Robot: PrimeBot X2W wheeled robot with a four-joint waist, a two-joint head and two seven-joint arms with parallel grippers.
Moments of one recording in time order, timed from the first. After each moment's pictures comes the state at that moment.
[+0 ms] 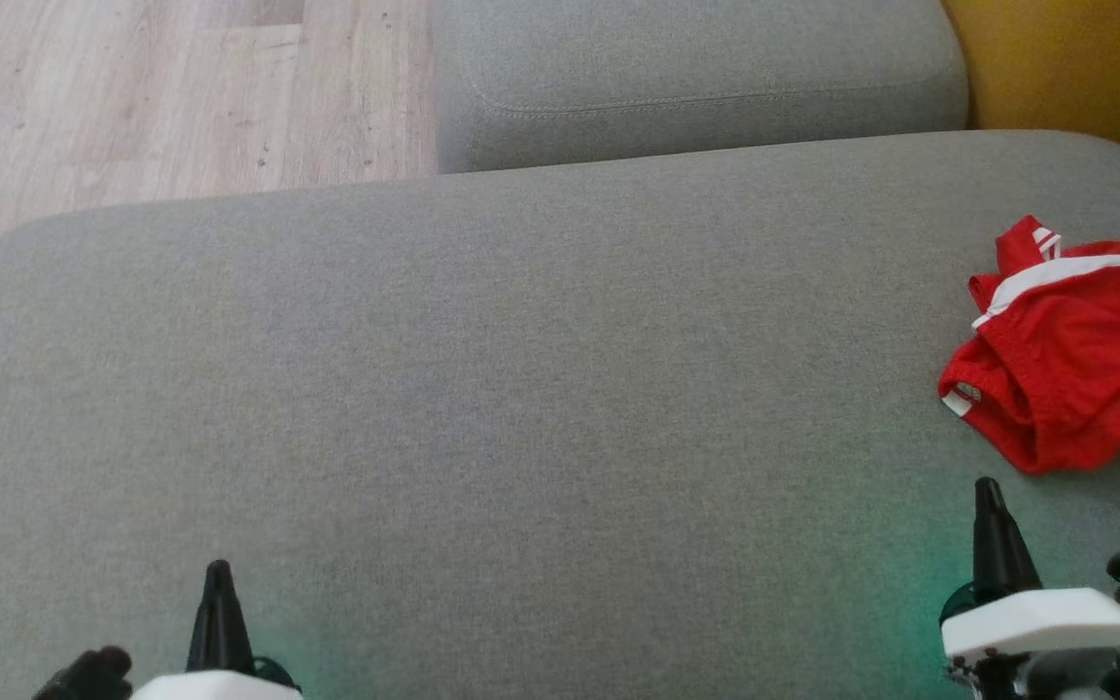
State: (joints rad) left arm 0.09 0.05 -0.02 0.32 -0.72 -0.07 -0.11; right arm 0.05 -0.04 -0.06 0.33 0.64 0.13 -0.10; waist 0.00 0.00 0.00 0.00
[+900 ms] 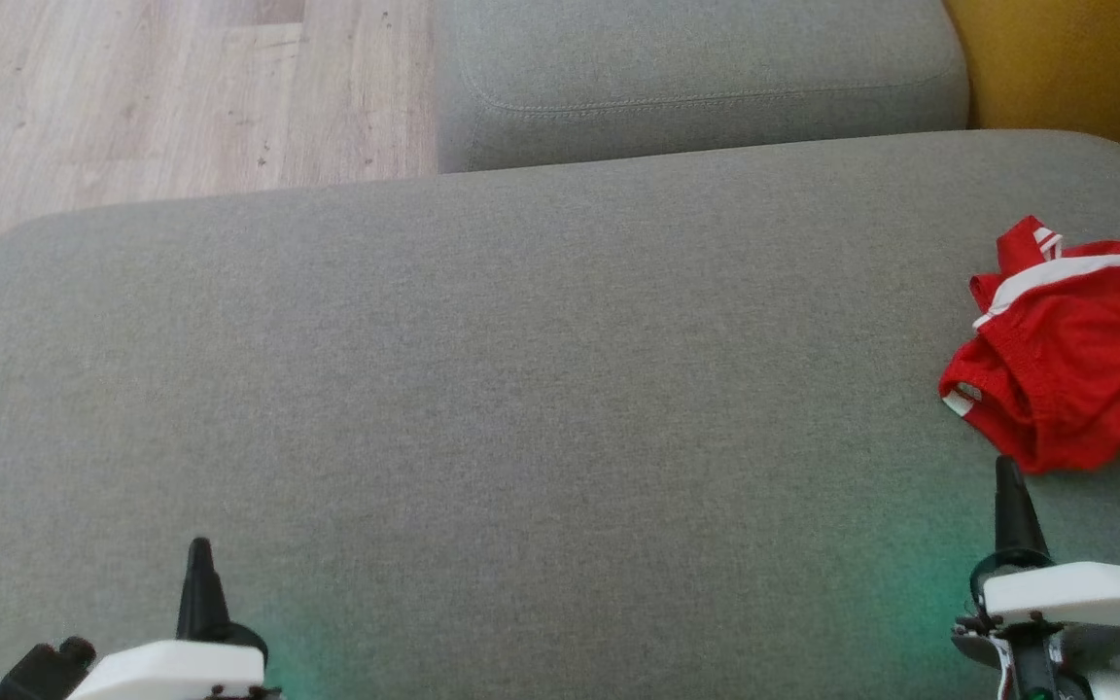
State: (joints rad) left arm 0.04 0.05 0.01 0.31 -1.02 -0.09 -0.03; right arm 0.01 -0.04 -0.08 0.31 0.97 0.13 -0.03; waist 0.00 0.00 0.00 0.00
